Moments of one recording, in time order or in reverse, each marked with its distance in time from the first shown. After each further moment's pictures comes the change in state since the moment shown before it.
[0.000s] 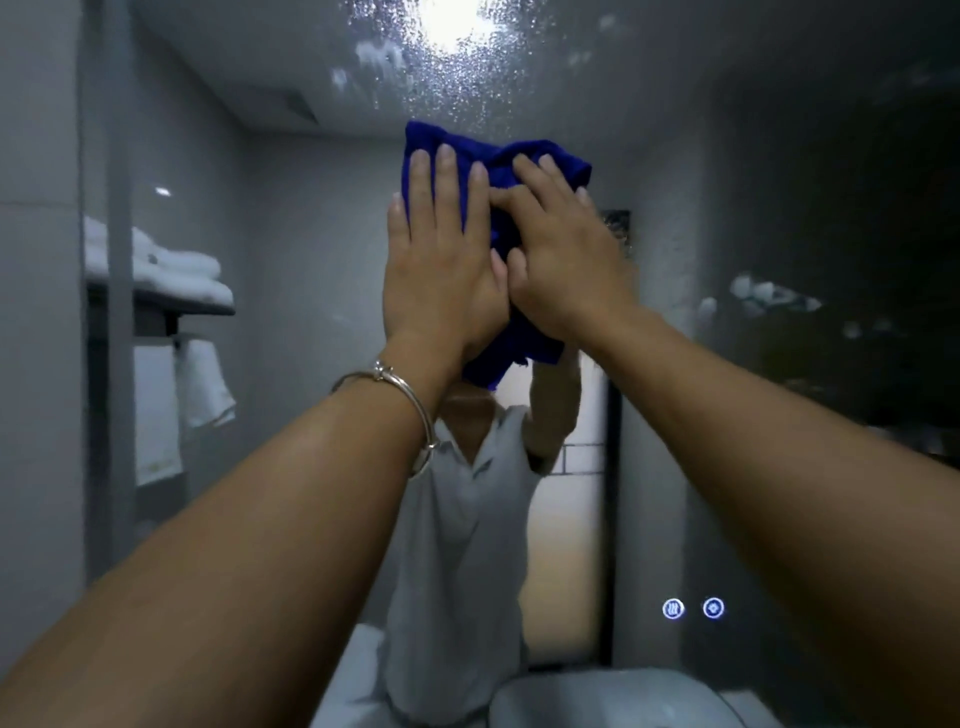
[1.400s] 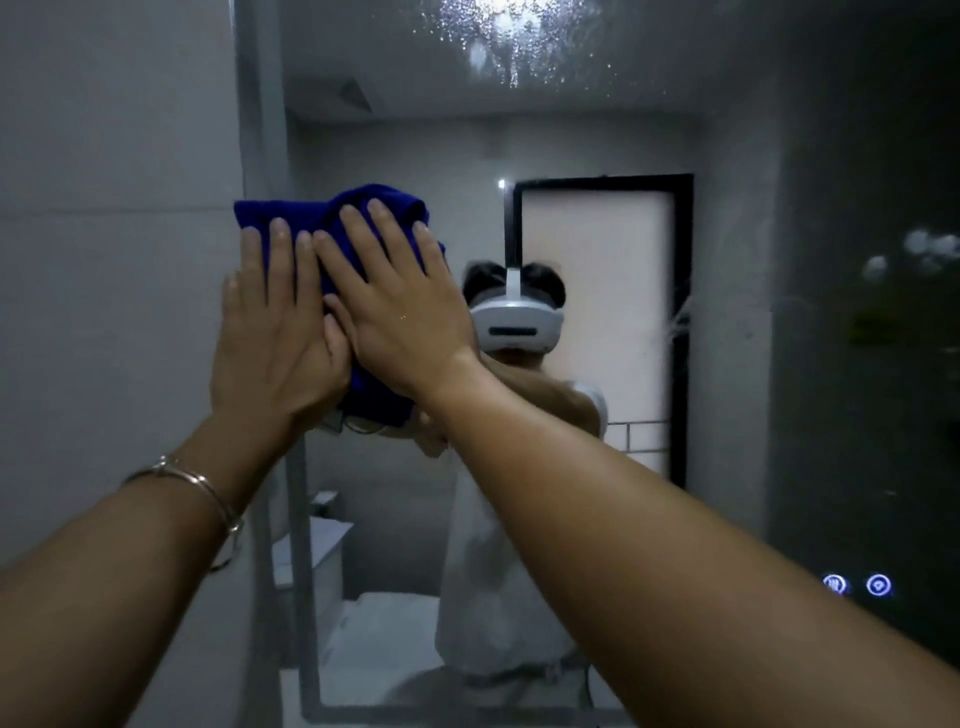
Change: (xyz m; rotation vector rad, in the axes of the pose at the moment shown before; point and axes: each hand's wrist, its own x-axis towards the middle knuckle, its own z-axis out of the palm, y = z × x) left_hand -0.093 -0.214 -0.021 0.108 -0.088 -0.085; right_hand 0.021 -0.191 0.112 -0.242 -0.089 -0.216
